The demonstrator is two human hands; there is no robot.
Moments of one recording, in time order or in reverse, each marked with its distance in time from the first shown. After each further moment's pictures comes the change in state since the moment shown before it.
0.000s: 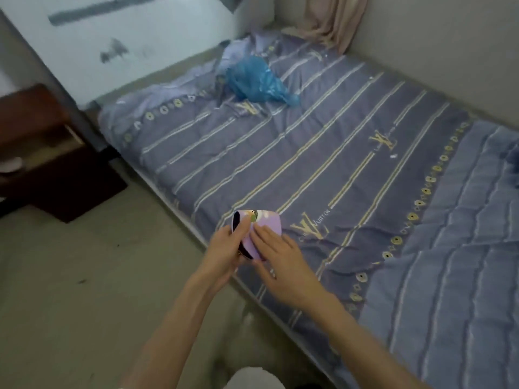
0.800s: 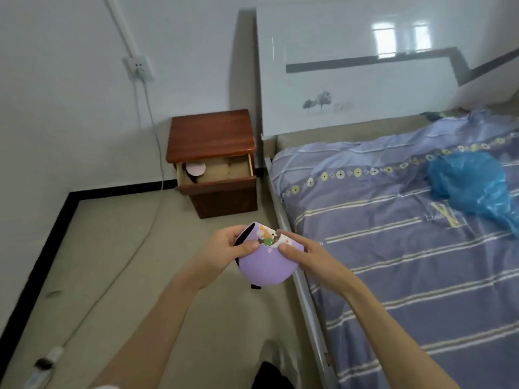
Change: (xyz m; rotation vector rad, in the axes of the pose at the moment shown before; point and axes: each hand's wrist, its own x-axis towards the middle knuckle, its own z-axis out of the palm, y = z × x) left_hand 0.073 0.239 -0.370 0.265 0.245 0.307; right_hand 0.435 -0.187 0.089 0.904 -0.721 0.056
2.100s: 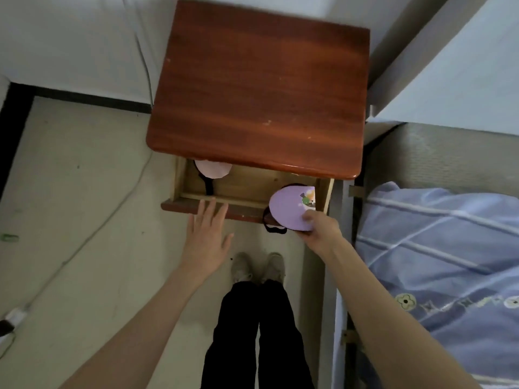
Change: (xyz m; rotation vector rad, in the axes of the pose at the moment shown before) left_hand 0.423 -0.244 -0.325 0.887 0.309 -0.468; right_hand 0.649 0.071 -0.075 0.450 0.619 0.826
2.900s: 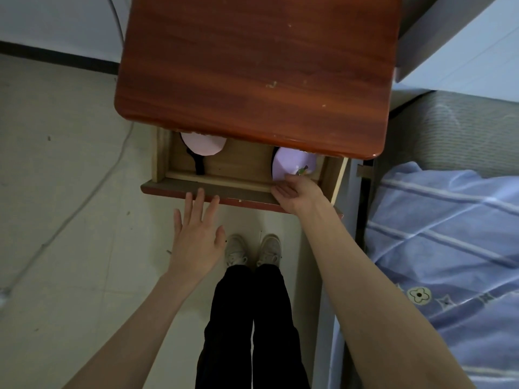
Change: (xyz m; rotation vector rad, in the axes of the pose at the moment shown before) left_hand 0.001 -0.016 0.034 -0.067 0.015 -0.075; right_hand 0.040 0.000 0.058 0.334 -0.112 0.180
